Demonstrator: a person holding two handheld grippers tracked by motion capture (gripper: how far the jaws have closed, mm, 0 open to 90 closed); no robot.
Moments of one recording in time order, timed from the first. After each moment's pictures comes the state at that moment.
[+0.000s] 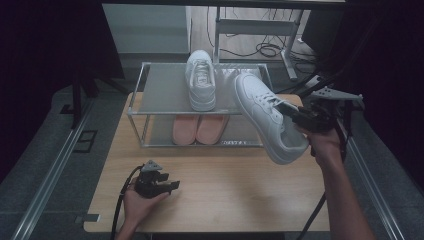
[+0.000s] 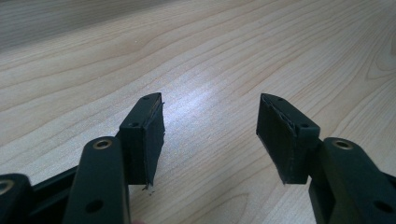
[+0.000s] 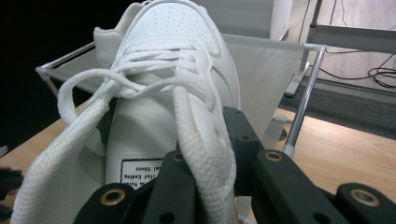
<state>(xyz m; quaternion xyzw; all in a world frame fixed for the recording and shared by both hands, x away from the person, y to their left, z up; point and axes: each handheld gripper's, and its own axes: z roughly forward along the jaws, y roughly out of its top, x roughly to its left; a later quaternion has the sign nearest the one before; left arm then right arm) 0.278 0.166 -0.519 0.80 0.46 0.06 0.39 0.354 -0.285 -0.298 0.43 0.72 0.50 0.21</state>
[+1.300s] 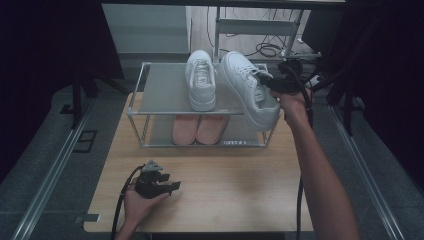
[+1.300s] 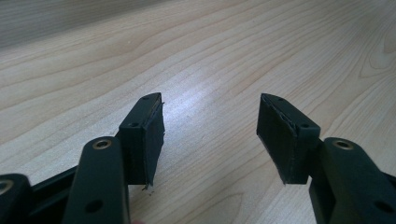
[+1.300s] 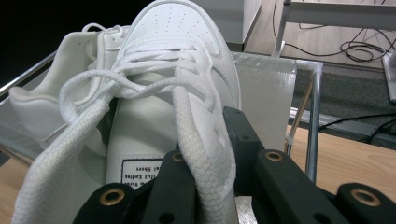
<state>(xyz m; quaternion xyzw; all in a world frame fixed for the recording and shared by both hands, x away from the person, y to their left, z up) 0.278 0.165 -0.519 0.80 0.46 0.05 0.39 0.450 -0.223 -0.274 0.49 0.72 0.44 0.22</state>
